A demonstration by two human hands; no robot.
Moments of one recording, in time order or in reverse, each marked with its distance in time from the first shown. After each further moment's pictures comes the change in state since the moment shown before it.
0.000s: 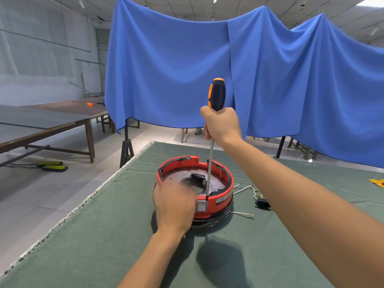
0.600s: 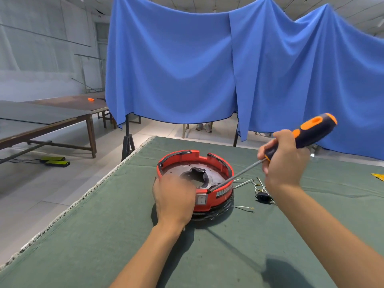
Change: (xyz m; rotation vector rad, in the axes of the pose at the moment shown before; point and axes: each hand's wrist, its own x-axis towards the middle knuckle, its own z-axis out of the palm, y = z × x) left_hand 0.001 0.003 -0.001 -0.011 0.027 -0.009; right_hand -0.064 0.060 -0.063 0.708 0.471 0.047
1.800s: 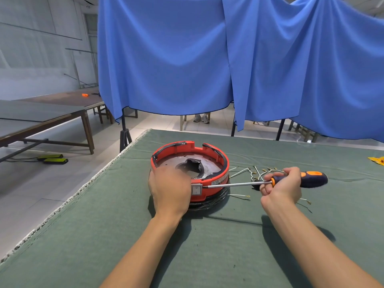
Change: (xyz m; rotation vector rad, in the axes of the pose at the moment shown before) left_hand 0.000 0.001 0.007 -0.018 0.017 -0.031; right_hand 0.005 0.068 -0.064 0.190 0.506 0.531
